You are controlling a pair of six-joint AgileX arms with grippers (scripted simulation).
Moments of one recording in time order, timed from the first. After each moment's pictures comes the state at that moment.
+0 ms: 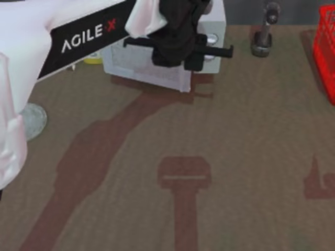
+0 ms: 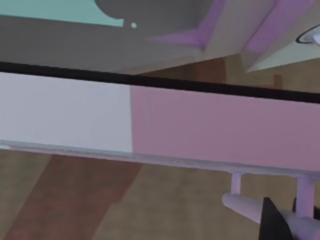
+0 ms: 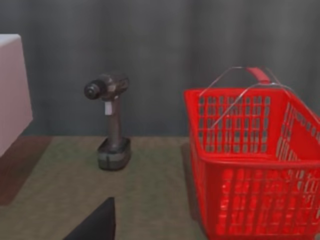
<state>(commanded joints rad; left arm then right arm) -0.66 2.17 1.92 -0.82 -0.19 -0.36 0.00 0.00 0.00 0.00 0.00 0.00</state>
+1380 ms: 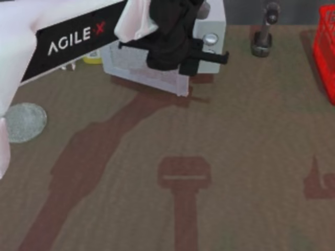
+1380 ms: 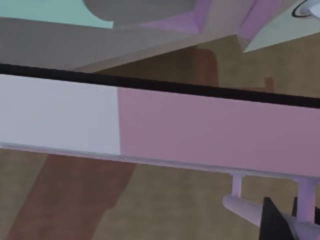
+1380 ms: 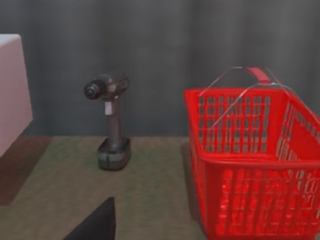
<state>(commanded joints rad) -0.64 2.12 1.83 -0.77 -0.17 -0.29 0.00 0.00 0.00 0.00 0.00 0.00</state>
